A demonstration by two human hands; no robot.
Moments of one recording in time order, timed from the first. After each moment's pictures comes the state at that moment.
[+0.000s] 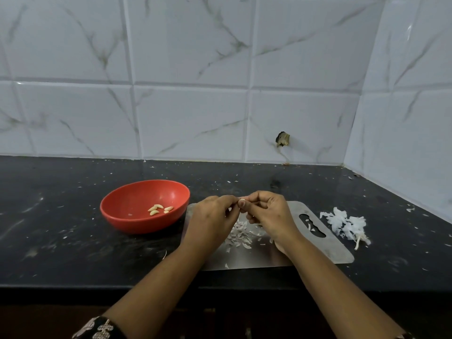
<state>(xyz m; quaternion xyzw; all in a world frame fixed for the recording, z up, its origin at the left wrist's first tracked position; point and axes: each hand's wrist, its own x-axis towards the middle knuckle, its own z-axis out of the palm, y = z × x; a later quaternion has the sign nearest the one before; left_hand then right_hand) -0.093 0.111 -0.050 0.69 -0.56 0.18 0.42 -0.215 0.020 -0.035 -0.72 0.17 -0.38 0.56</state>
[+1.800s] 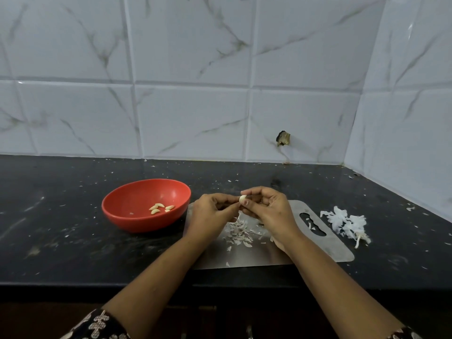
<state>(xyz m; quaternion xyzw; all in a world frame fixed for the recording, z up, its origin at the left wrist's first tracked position) -0.091 0.114 -0.044 0.63 -0.47 -0.12 0.60 -0.209 0.016 -0.040 -0.66 0.13 -0.42 0.62</state>
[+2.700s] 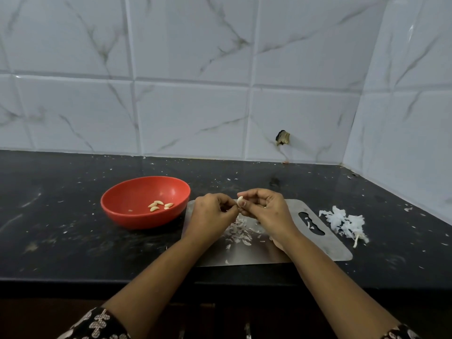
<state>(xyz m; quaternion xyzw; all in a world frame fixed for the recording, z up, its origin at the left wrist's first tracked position) -0.092 0.113 -0.046 0.71 -0.50 0.00 0.51 -0.209 0.015 -0.042 -0.70 0.15 -0.40 0.58</state>
